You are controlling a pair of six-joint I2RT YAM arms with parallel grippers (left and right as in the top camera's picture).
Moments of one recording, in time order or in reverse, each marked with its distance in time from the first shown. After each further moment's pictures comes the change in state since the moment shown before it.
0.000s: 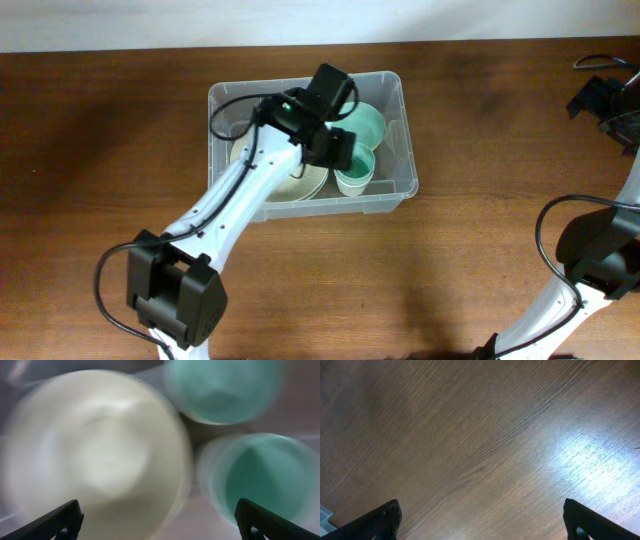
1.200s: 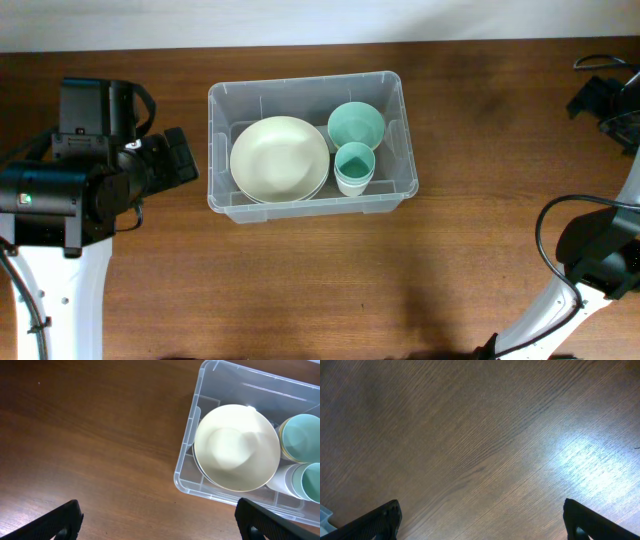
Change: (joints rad) left arm 0.468 -0.566 0.027 -0.390 -0.042 -0.037; right arm 0.000 0.000 0.000 0.000 0.000 0.000
